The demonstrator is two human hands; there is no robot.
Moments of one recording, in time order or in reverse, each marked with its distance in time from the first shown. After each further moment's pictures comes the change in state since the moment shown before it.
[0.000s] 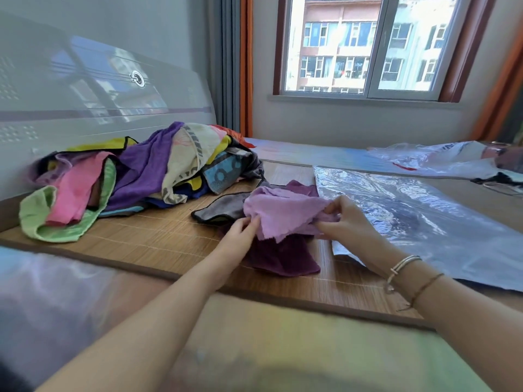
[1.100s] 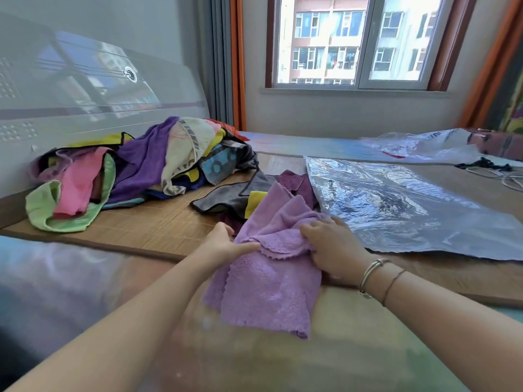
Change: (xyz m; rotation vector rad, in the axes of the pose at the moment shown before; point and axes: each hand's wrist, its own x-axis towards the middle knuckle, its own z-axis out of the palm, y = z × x) left_hand -0.045 -0.006 -0.025 0.492 0.046 -0.132; right_hand -0.041 0.030 0.016 -1.190 -0.168 -0.396
